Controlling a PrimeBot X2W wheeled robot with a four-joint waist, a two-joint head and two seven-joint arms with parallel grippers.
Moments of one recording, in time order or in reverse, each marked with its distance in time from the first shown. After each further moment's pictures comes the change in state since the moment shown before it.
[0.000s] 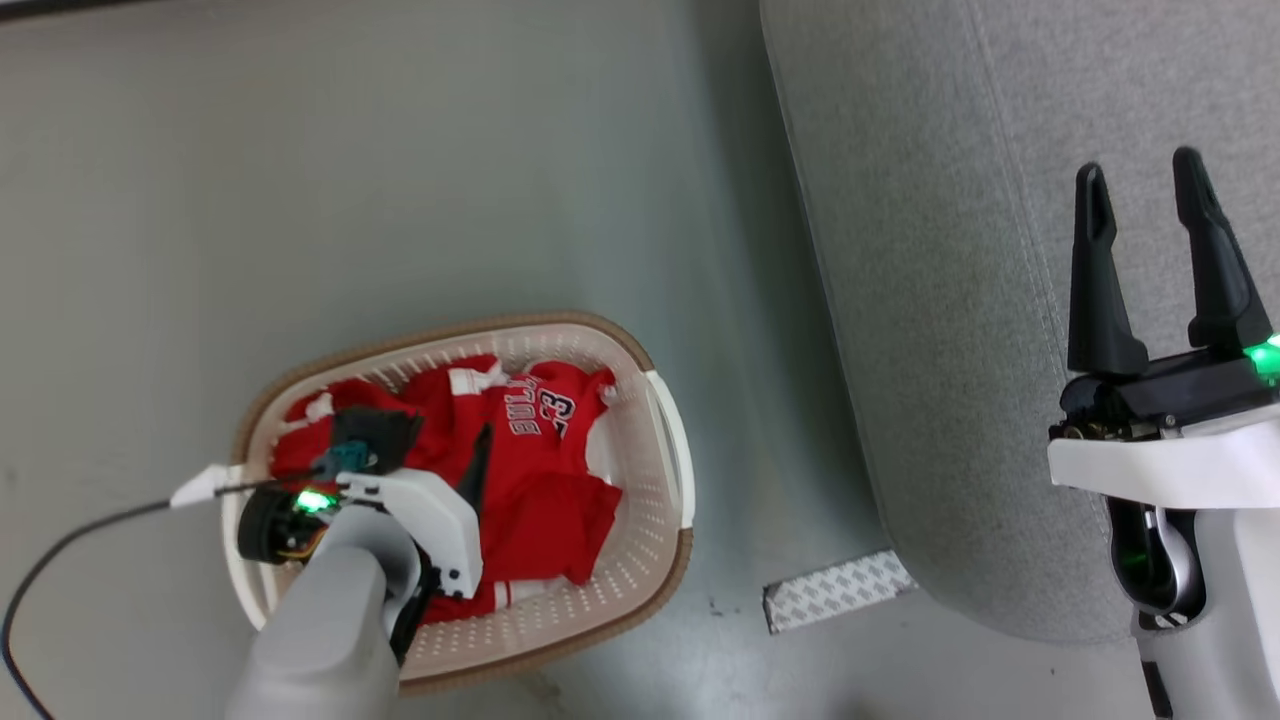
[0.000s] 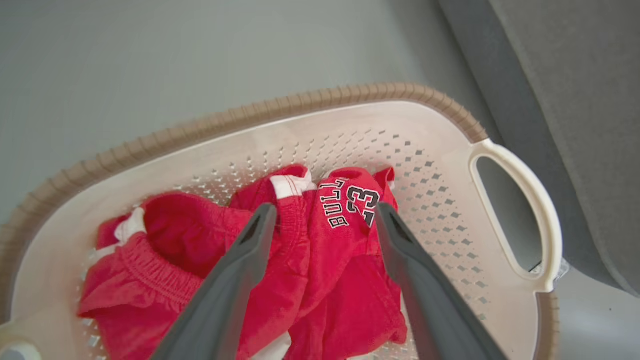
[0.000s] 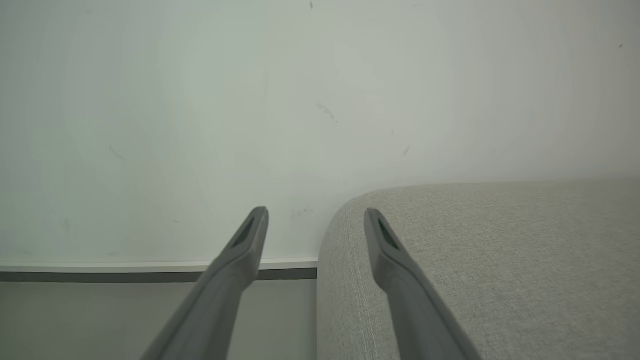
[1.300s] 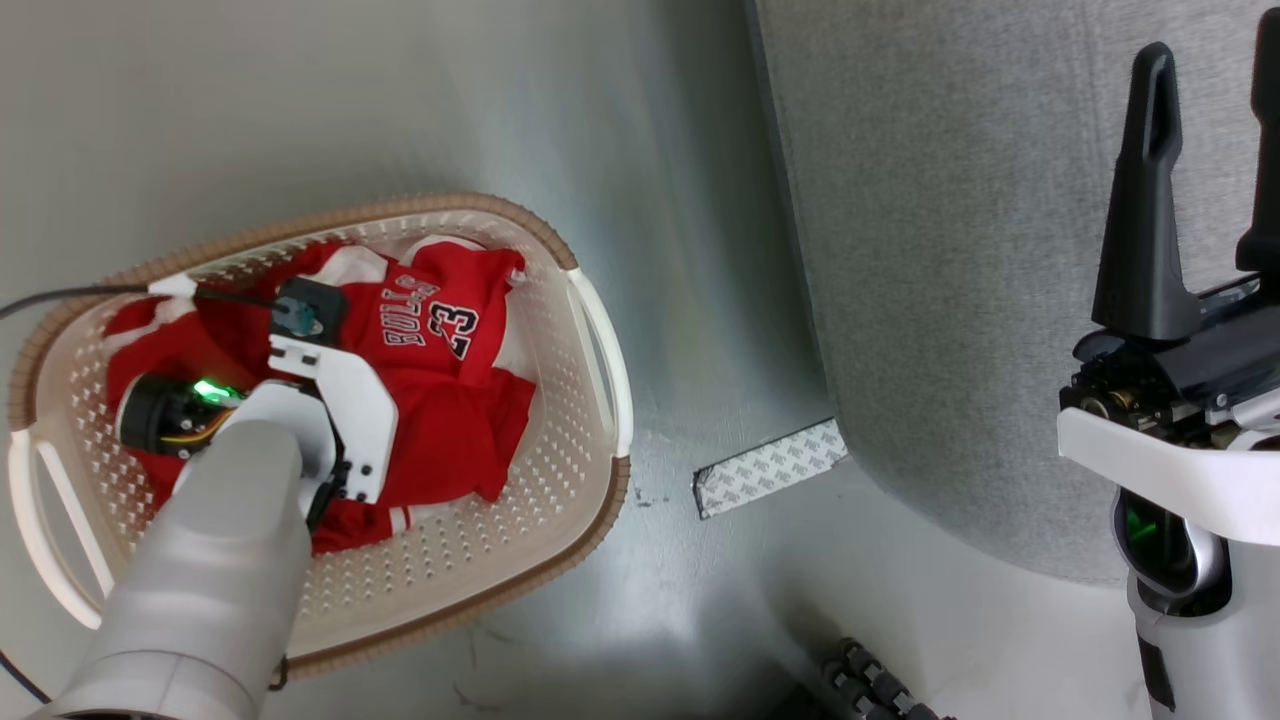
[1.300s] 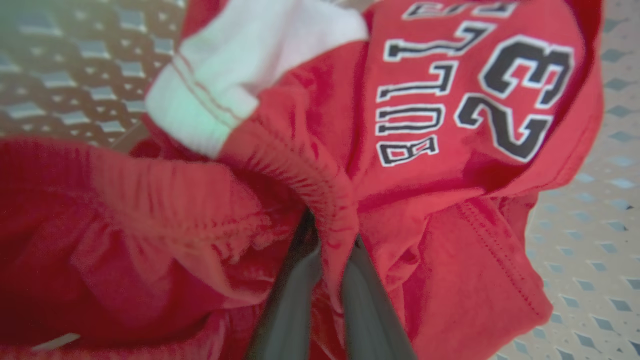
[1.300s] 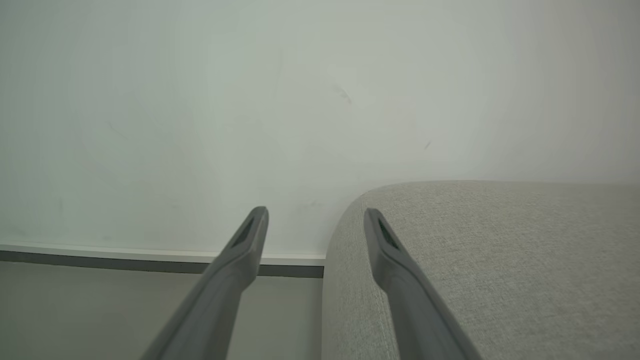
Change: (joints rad) left arm -0.302 0.114 -0.155 0.244 0.062 0.044 0.292; right arm -0.058 0.052 0.030 -0.267 -0.007 0.000 0.000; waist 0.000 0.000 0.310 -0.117
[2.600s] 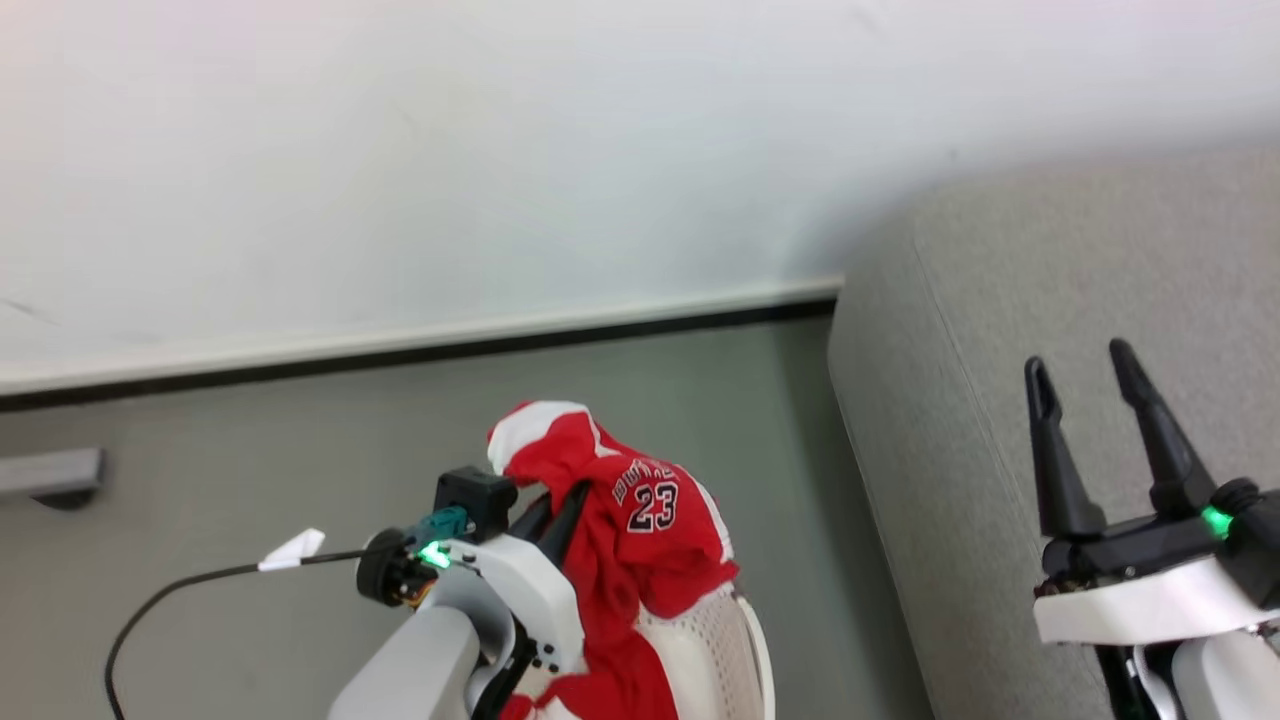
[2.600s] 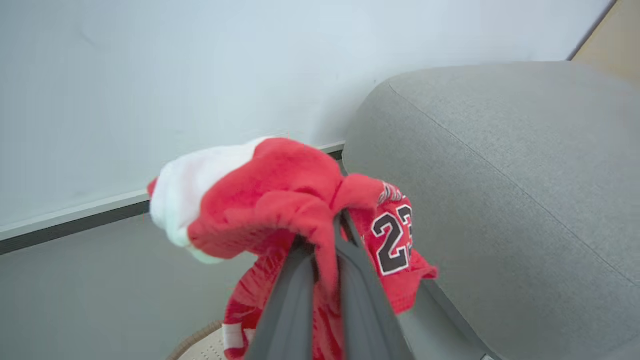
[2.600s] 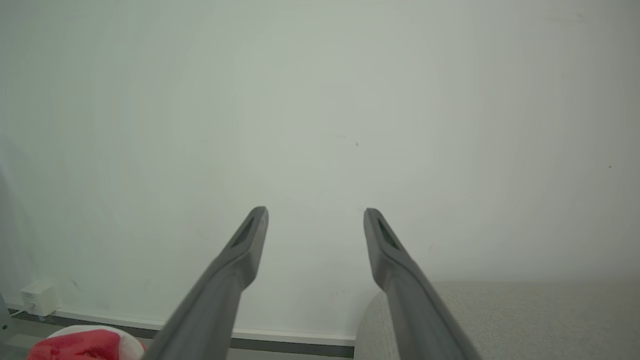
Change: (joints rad) left arm 0.394 -0.128 -0.209 -0.370 -0.363 -0.053 -0.337; right arm 0.268 -0.122 0.018 0.298 0.001 0.000 0.000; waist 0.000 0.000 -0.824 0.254
